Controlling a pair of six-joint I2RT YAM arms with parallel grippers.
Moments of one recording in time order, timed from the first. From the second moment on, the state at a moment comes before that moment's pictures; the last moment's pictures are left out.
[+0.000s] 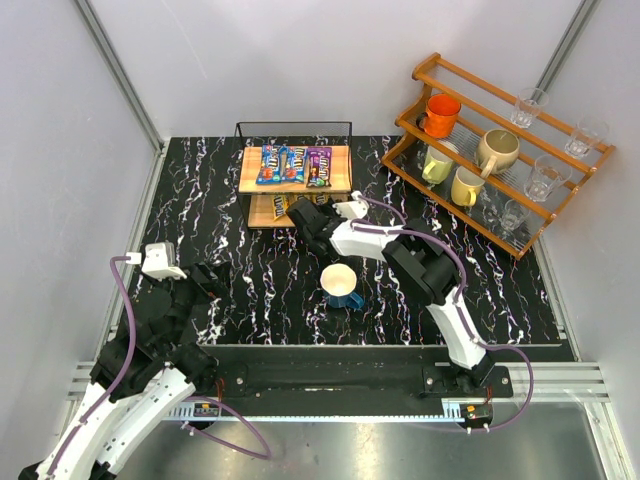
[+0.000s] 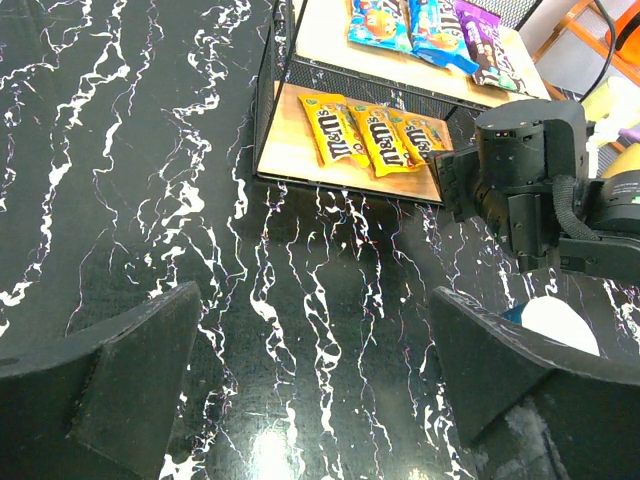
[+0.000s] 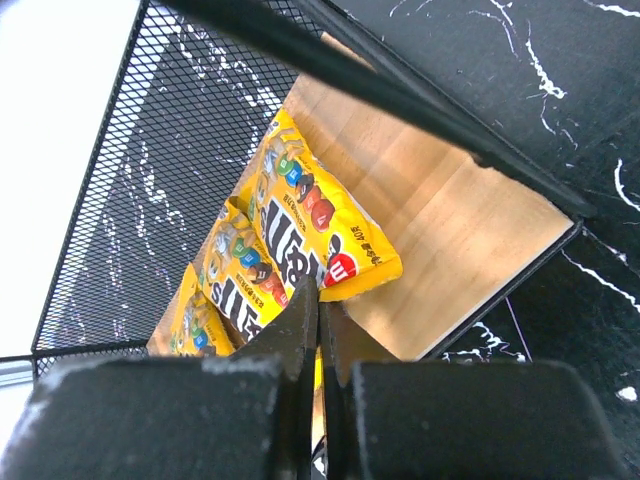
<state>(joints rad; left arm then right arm) -0.62 0.20 0.64 -0.66 -0.48 -0.44 0.84 2.22 1.54 -0.10 0.95 1.56</state>
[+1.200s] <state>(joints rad) -0.65 0.19 0.64 -0.68 -0.49 -0.45 0.82 2.26 1.53 -0.06 0.97 1.59</state>
